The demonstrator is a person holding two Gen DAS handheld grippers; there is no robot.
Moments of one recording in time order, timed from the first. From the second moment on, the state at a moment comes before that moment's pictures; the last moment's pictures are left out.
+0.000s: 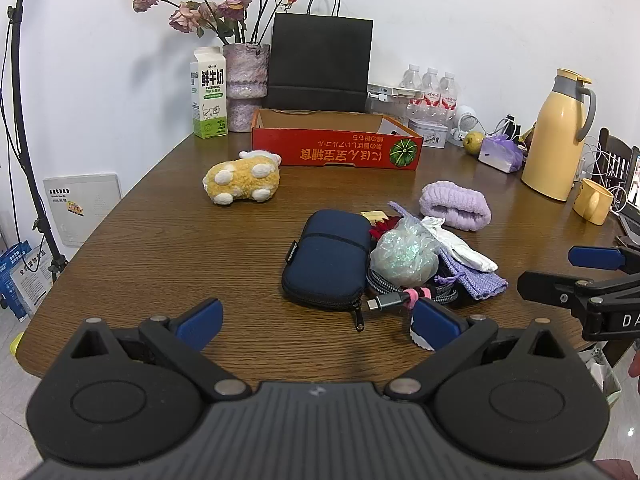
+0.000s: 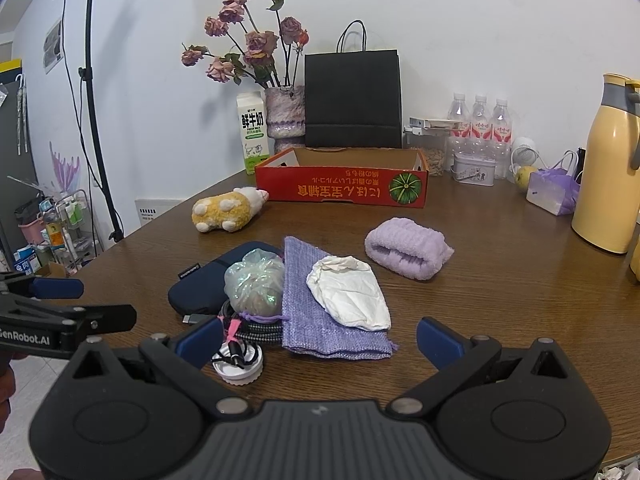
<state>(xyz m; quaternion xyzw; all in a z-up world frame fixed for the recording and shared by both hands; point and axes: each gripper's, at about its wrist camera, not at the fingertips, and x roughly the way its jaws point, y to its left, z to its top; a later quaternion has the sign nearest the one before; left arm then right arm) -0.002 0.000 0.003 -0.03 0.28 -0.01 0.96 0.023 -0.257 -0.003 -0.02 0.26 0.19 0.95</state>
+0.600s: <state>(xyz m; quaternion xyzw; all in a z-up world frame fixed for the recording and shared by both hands) -0.002 0.003 0.010 -0.03 0.28 -0.01 0.96 0.023 -0.258 -0.002 -0.02 0.26 0.19 0.95</state>
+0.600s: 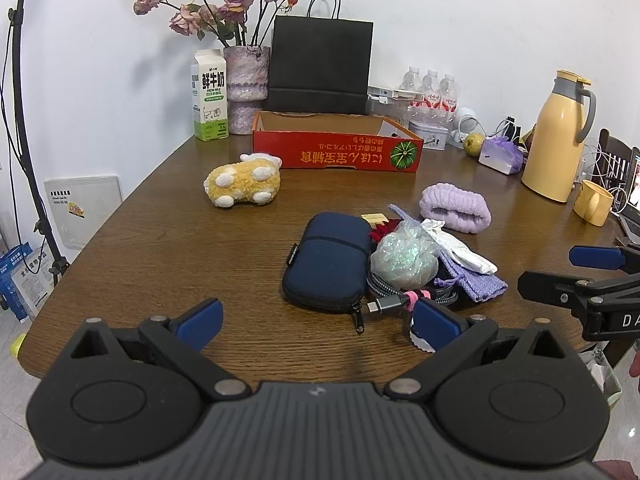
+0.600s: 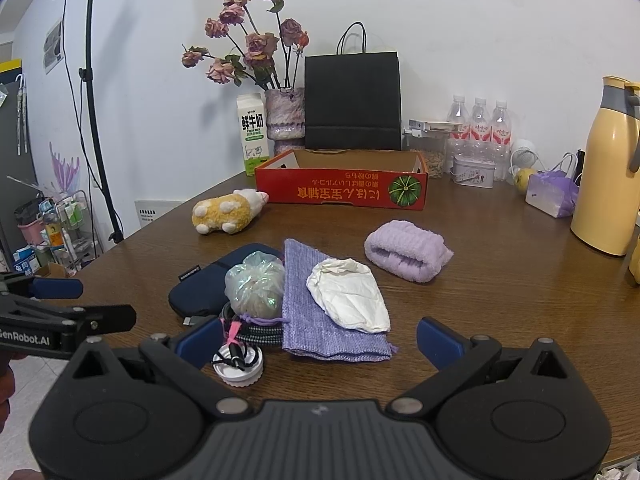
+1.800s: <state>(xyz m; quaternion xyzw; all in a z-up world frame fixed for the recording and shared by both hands) -0.003 0.004 0.012 -0.02 0.28 -0.01 0.96 0.023 -0.257 -0.002 -0.02 0.26 0.19 0.95</state>
